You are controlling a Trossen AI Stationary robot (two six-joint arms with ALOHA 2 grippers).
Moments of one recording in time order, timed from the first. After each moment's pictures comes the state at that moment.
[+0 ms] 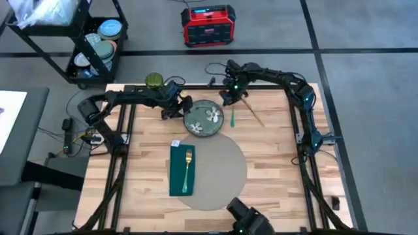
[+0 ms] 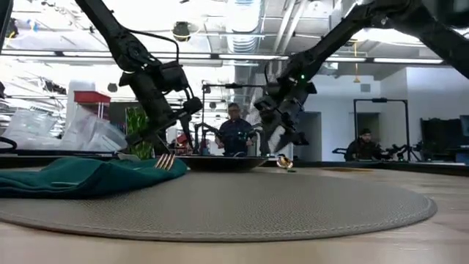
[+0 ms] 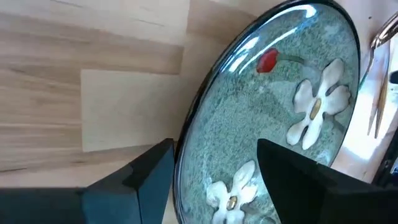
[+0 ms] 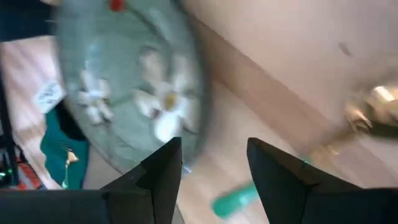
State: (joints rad) left arm 0.68 1.64 0.88 -0.29 0.29 -1.12; right arm -0.75 2.16 1.66 -0.90 -0.57 0.31
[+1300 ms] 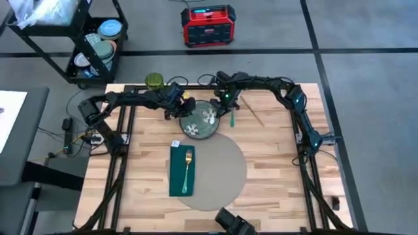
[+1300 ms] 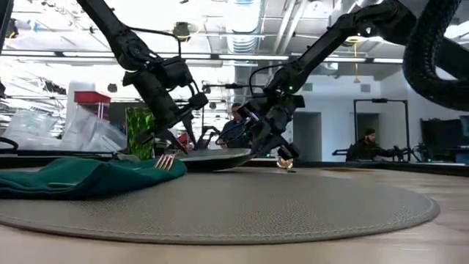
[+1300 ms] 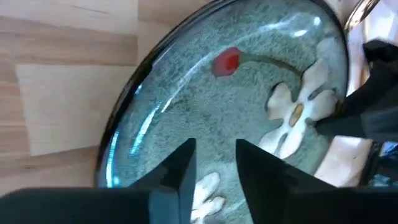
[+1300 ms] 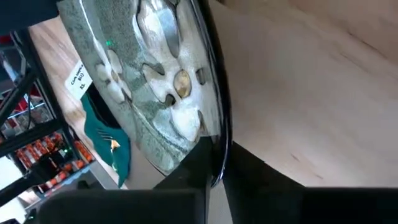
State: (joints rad) left arm 0.64 1.63 0.88 -0.25 0.29 -1.07; right arm -0.64 2.26 1.68 -0.82 -0.76 0.49
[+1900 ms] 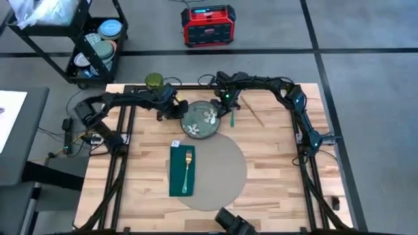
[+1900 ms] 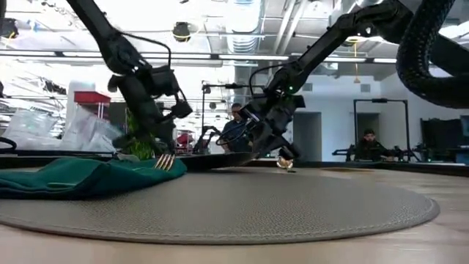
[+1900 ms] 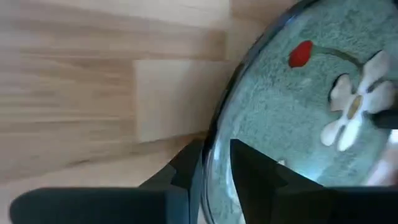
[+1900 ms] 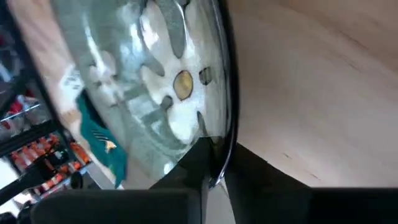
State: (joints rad) left arm 0.71 1.61 0.79 -0.25 0.33 -1.01; right arm -0.64 2.26 1.68 -0.83 -0.75 0.50
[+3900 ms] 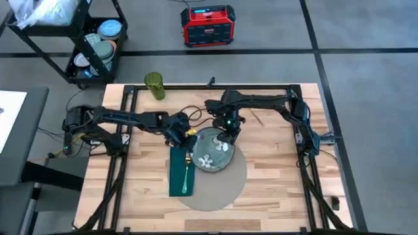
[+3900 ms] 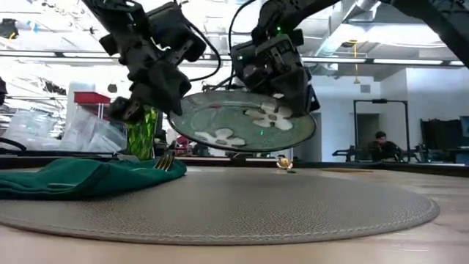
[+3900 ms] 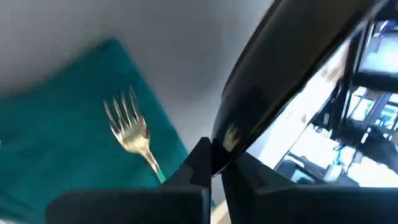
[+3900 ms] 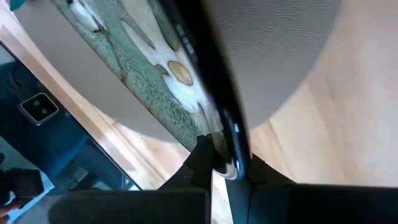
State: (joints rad) left arm 0.15 1.44 0.83 -0.32 0.45 -1.12; right arm -0.22 2.13 1.74 -1.40 -0.57 0.18
